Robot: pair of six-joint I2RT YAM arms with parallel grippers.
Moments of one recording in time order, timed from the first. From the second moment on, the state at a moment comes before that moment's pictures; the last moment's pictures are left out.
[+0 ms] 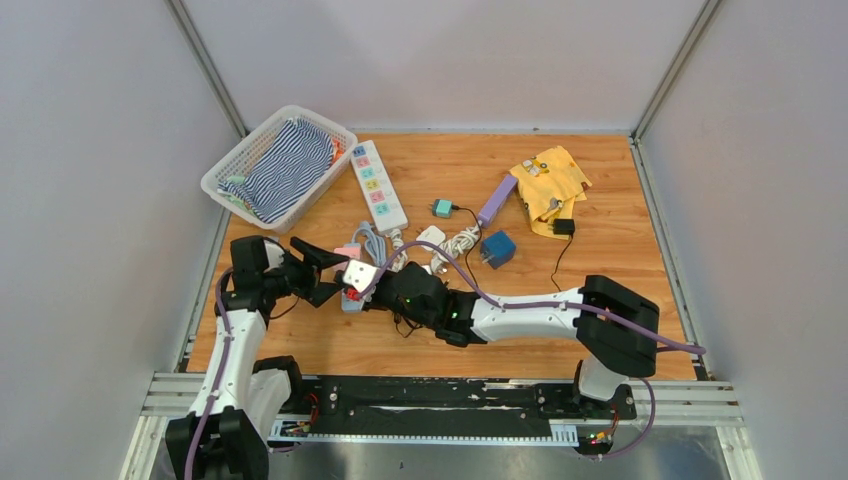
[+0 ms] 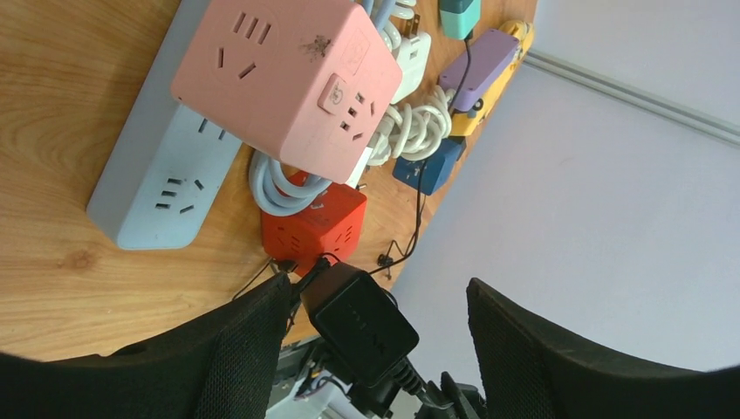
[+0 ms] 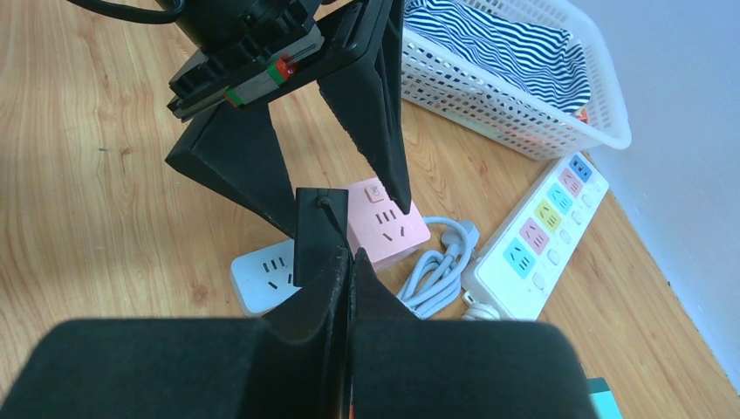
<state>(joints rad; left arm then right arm) 0.17 0.83 0.48 -0.42 0.72 -1.11 1.27 1.65 0.98 0.52 0.20 -0.41</state>
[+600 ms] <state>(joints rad) 0.17 0.82 0.48 -0.41 0.71 -1.13 1.27 1.65 0.89 0.58 0.10 -0.44</state>
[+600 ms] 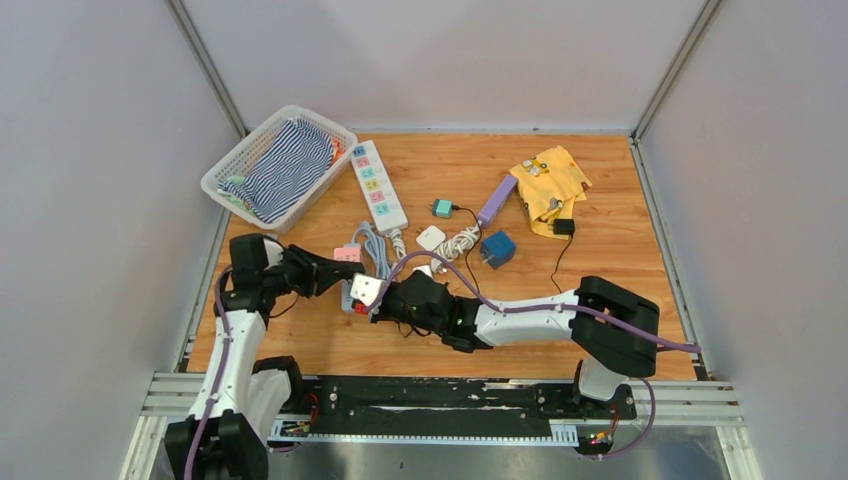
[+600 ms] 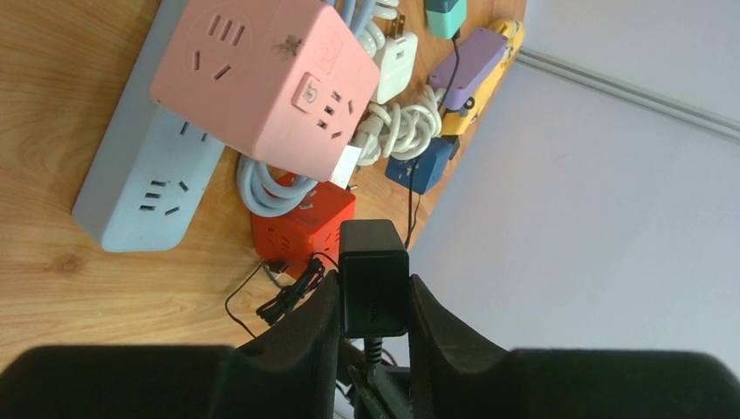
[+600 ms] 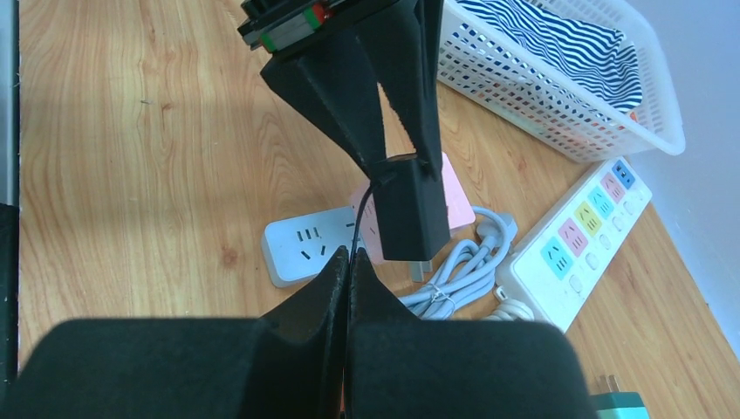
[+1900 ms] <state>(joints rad) -0.14 1.06 1.13 -0.92 0.15 -0.33 1.27 0.99 0.56 0.32 0.37 -0.21</state>
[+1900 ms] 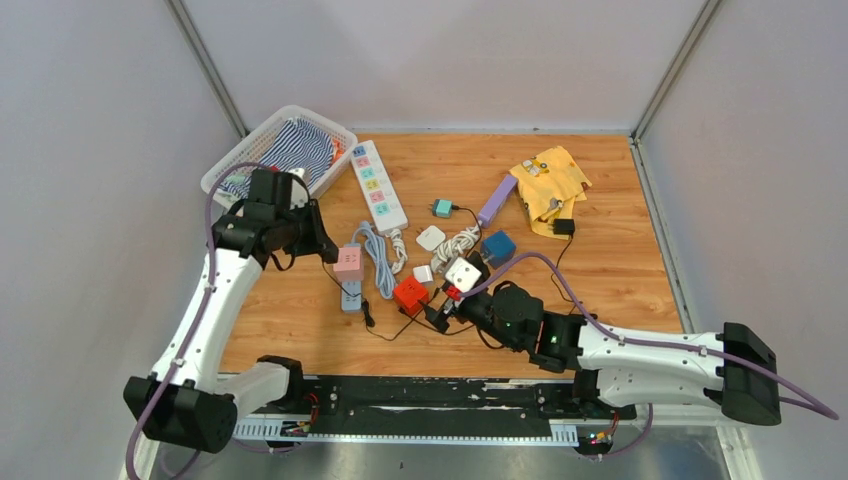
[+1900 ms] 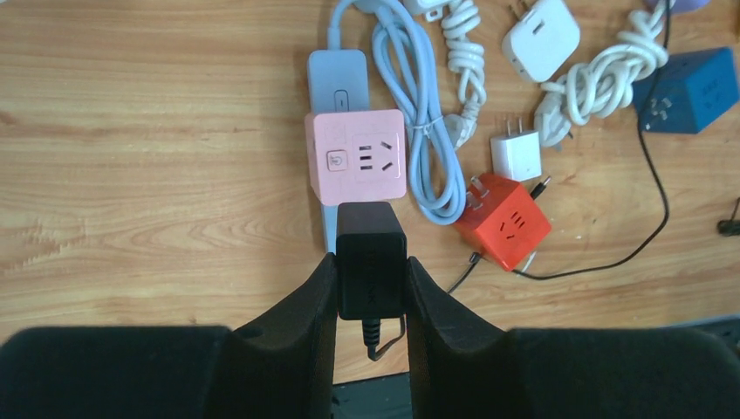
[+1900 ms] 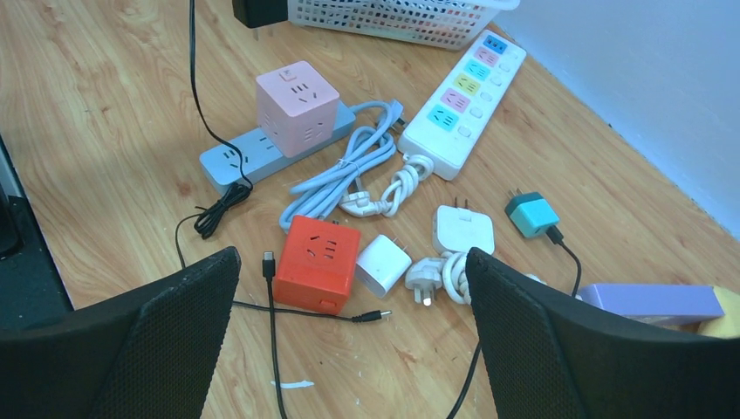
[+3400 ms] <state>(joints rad) -0.25 1.35 1.15 -0.79 0.07 -0.27 1.27 0.92 0.51 0.30 0.48 -0.21</state>
